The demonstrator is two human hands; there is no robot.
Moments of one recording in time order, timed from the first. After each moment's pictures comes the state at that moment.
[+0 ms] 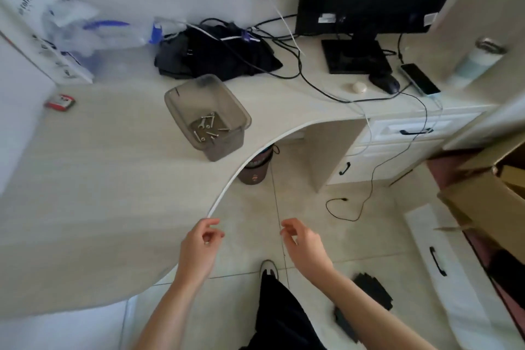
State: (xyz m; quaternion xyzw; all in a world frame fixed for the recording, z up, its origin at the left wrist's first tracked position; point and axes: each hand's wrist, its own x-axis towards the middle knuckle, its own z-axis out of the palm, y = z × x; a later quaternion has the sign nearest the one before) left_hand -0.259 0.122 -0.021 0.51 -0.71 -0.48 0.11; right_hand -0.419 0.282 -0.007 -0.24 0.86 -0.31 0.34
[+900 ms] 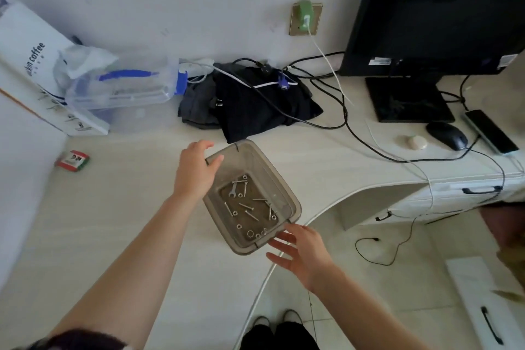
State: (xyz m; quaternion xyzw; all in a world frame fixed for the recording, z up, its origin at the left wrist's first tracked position) left_hand -0.442 -0.207 0.040 0.44 -0.84 -0.29 0.15; right_hand -0.510 0.041 0.026 0.20 0.56 -0.61 0.53
